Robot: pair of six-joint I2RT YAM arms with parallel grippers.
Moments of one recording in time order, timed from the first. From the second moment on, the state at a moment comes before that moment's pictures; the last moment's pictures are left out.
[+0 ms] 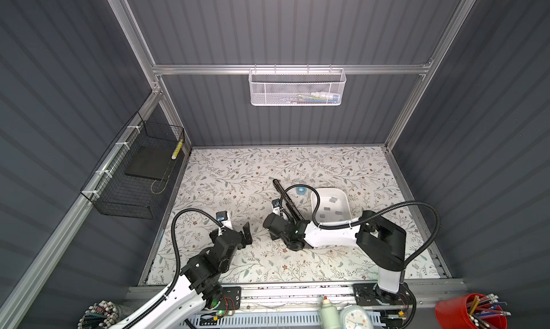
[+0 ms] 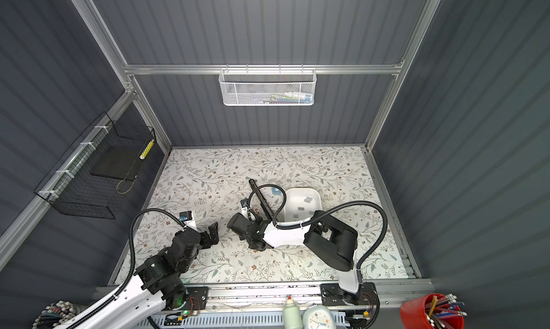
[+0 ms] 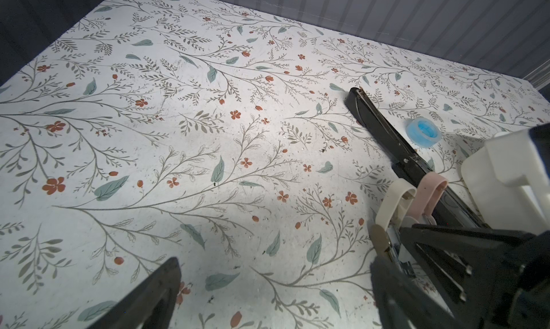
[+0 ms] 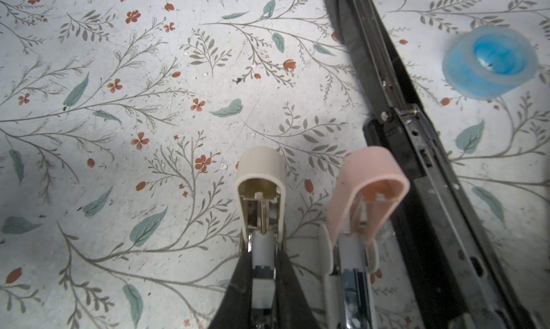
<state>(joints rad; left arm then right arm) -0.80 0.49 0.31 -0.46 -0.58 -0.61 1.15 1.90 1.12 -0.13 0.50 0.65</state>
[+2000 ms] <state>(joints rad) -0.80 0.50 0.31 -0.46 -0.58 -0.61 1.20 1.85 1.10 -0.24 0.54 0.74</state>
